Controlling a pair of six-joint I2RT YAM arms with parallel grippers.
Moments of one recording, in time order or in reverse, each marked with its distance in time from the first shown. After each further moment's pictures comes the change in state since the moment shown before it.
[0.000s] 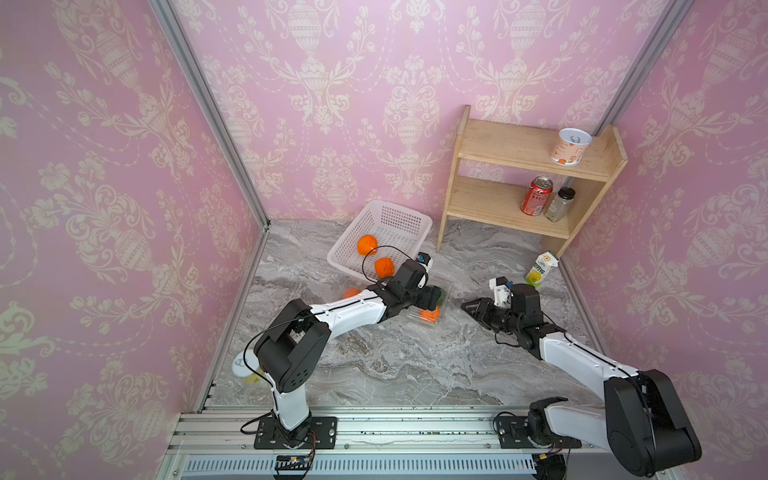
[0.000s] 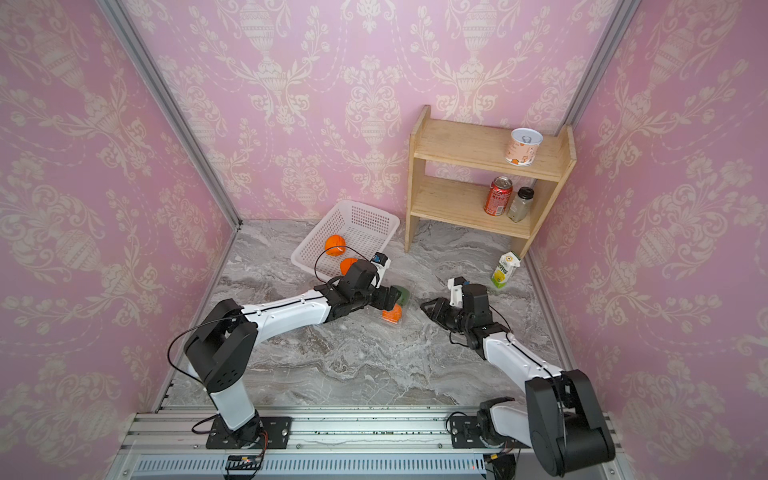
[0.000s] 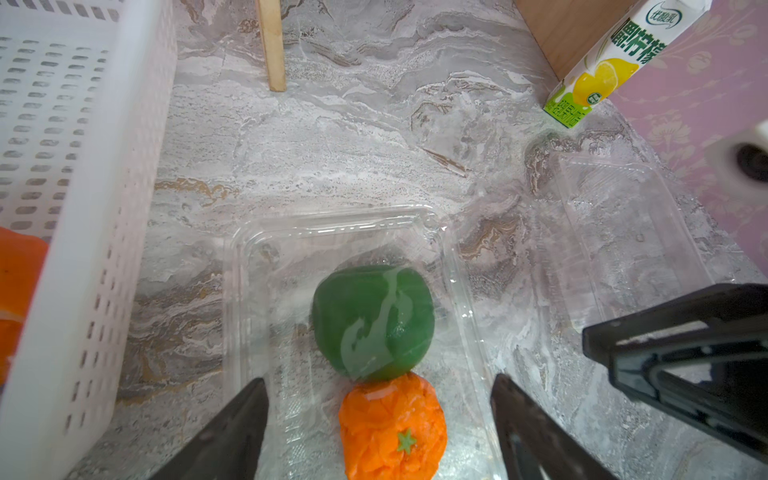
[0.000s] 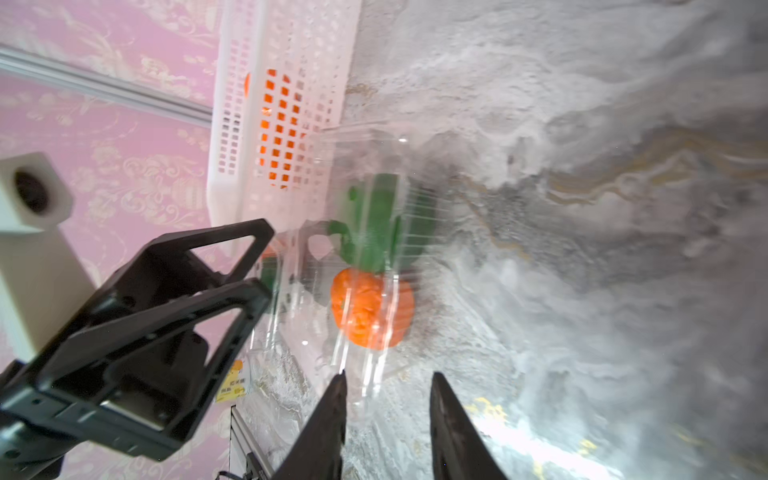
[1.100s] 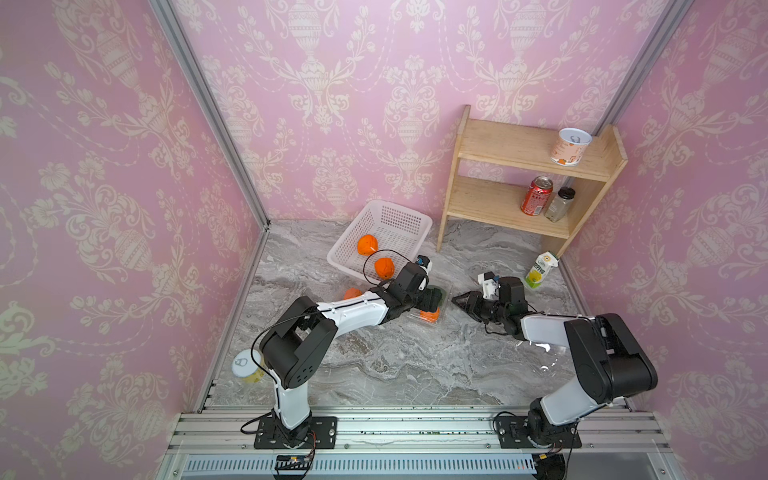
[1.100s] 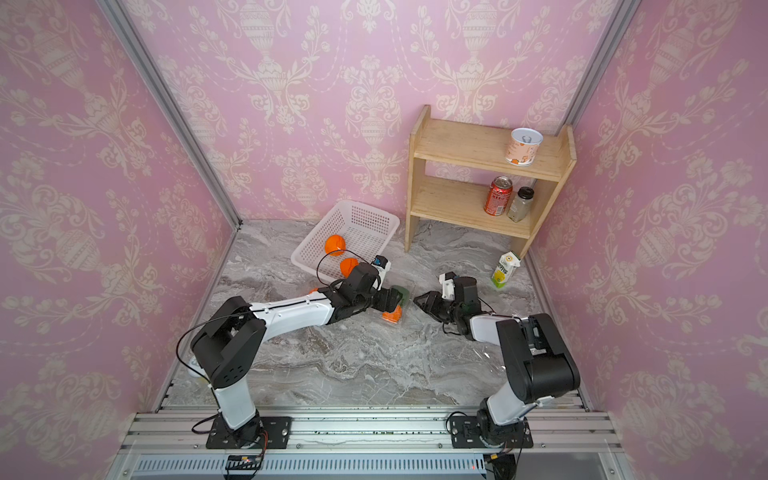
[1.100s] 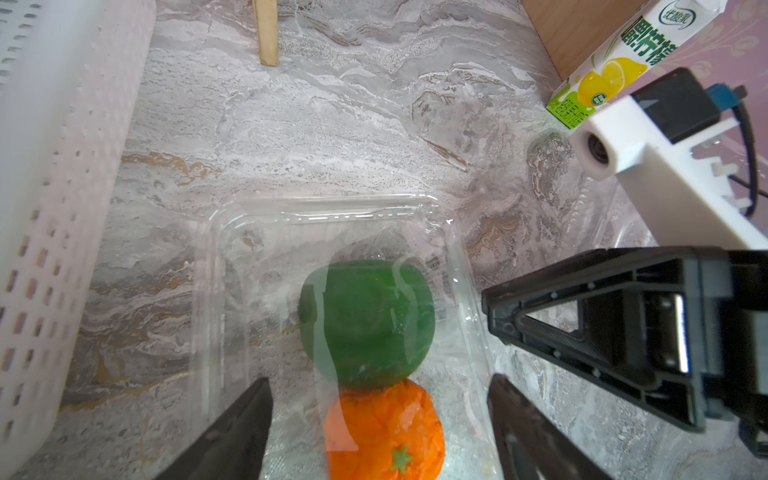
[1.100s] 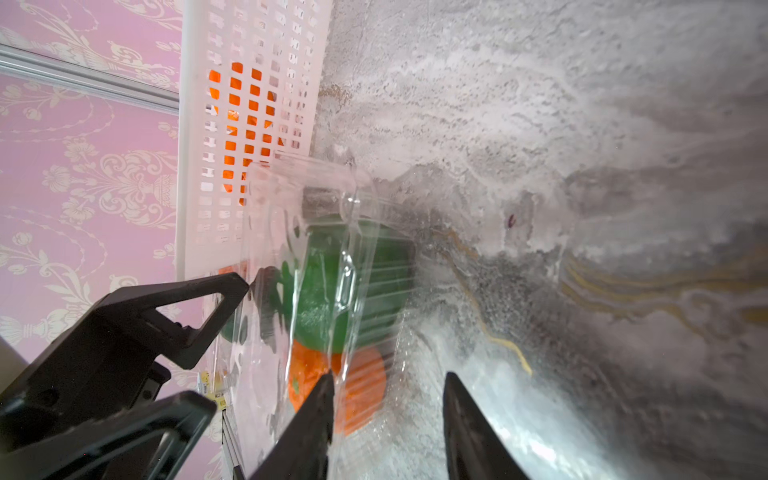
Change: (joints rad) left arm 0.000 0.039 -0.025 0.061 0.018 -0.064; right arm -0.001 0.384 0.112 0.261 -0.057 -0.022
